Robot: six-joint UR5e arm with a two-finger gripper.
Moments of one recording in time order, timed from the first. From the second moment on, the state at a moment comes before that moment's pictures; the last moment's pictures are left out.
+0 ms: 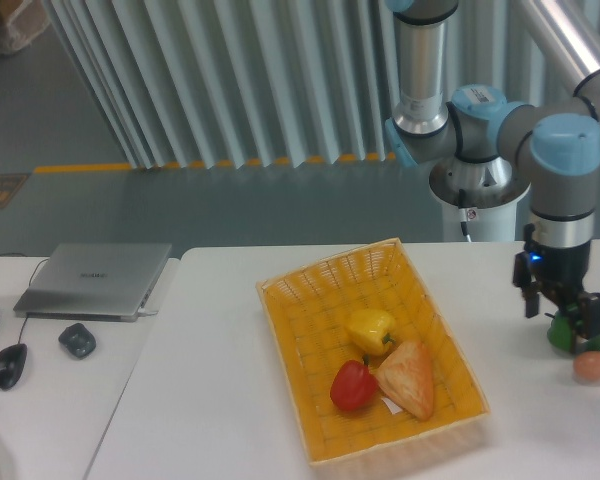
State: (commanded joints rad) arm 2.41 -1.83 -1.57 -1.07 1.45 1.13
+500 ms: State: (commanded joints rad) arm 2.30 -1.86 -1.55 -1.06 1.40 0.73
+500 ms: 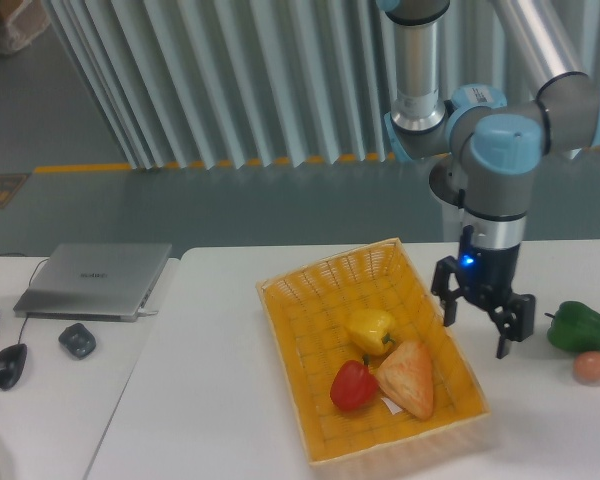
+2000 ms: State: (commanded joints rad) arm 1.97 -1.99 -1.50 -1.06 1.71 0.31
